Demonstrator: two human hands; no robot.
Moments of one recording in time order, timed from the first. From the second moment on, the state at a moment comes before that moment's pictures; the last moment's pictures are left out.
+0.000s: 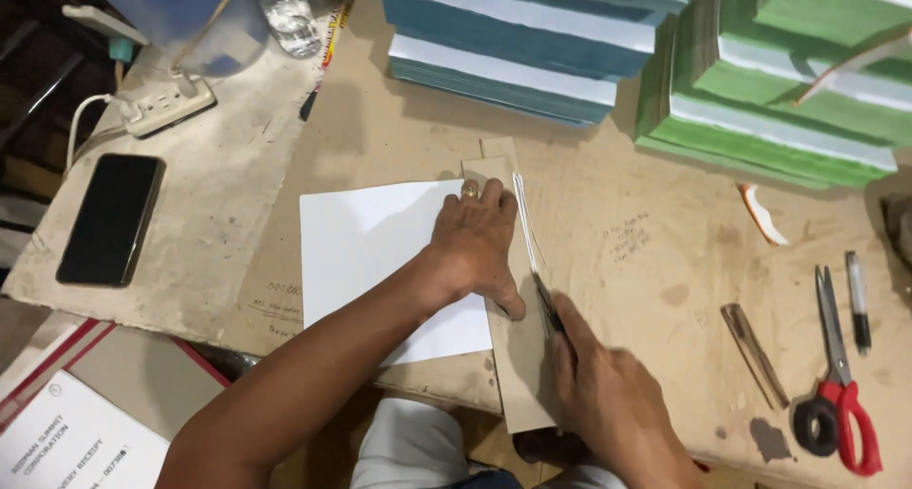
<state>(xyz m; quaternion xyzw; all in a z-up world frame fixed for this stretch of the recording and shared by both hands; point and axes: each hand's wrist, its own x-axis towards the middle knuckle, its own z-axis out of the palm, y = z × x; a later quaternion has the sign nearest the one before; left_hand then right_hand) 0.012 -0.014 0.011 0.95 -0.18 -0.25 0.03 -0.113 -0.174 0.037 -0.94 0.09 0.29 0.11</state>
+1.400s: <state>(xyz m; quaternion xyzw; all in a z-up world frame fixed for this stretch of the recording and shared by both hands) 0.009 -0.011 0.007 0.96 -0.17 -0.23 0.05 -0.111 -0.193 0.028 -0.90 0.15 0.11 0.38</state>
